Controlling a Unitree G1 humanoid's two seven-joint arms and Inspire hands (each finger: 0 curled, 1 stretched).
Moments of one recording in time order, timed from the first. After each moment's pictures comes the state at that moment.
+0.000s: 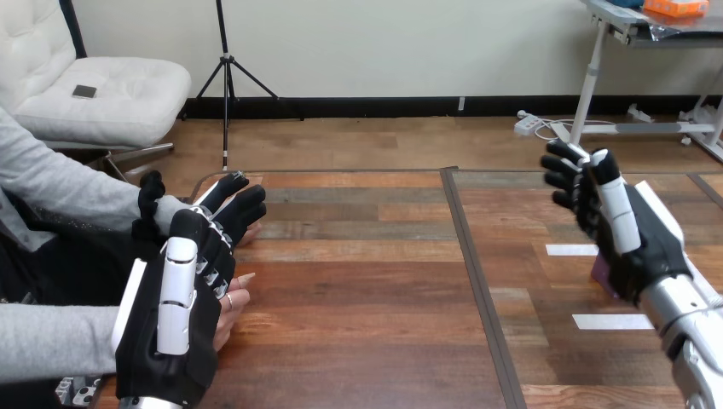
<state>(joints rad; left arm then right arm) 0.31 0.10 0.02 -0.18 -0.34 -0.30 -0.26 -0.29 -0.38 -0.18 0.53 0.16 -0.21 0.34</state>
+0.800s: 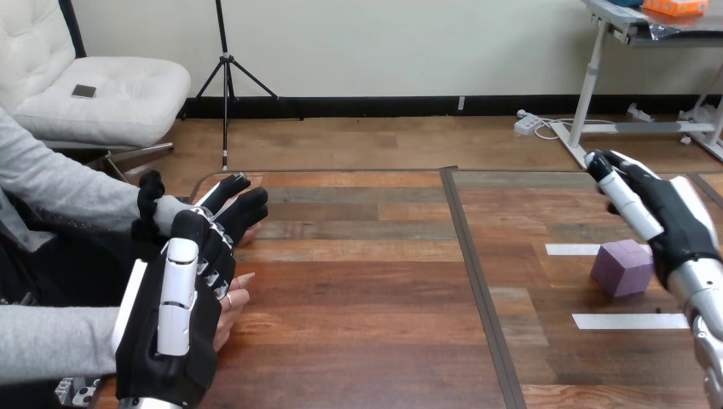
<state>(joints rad) 0.32 0.10 0.02 -0.18 -0.34 -0.30 -0.26 -0.51 -0.48 -0.15 0.97 -0.07 -0.31 0.13</state>
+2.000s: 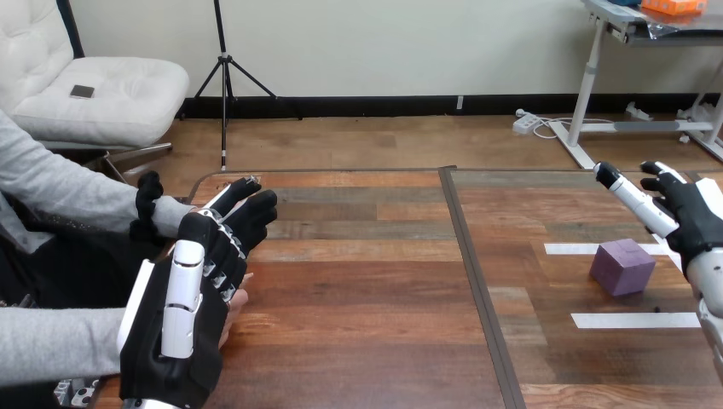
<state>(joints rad) 0.32 0.10 0.02 -0.19 -0.36 -0.29 -0.30 -0.70 -0.54 -0.07 1.27 -0.24 -0.25 -0.05</state>
